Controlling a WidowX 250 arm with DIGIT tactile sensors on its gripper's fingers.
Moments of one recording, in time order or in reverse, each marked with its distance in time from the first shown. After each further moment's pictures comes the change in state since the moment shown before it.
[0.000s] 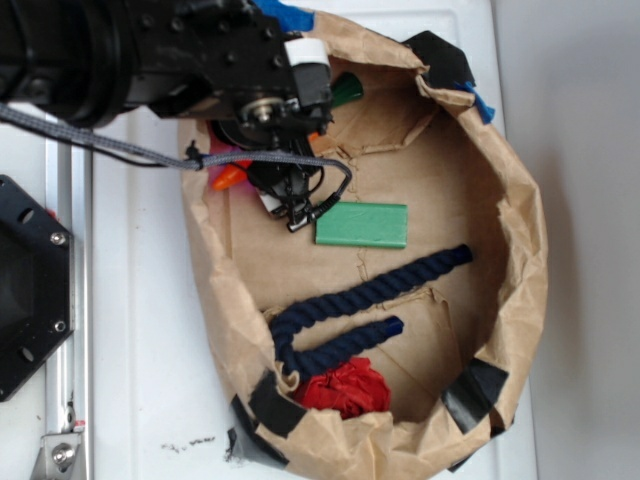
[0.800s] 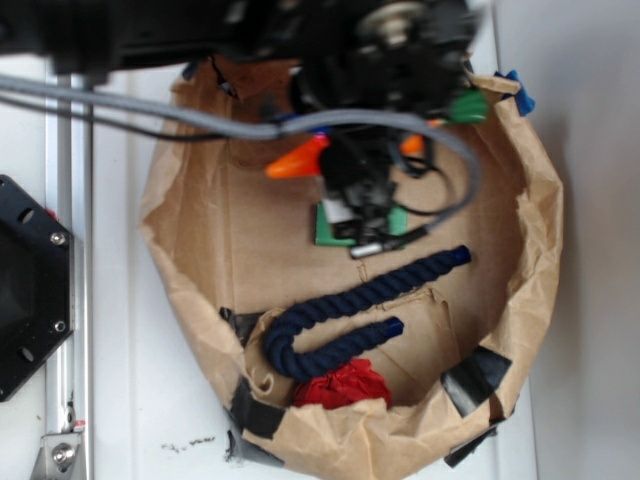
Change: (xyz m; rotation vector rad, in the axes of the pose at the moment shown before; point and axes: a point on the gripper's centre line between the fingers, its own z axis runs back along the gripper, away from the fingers) arm 0.035 -0.055 0.105 -0.100 -0.013 -0.353
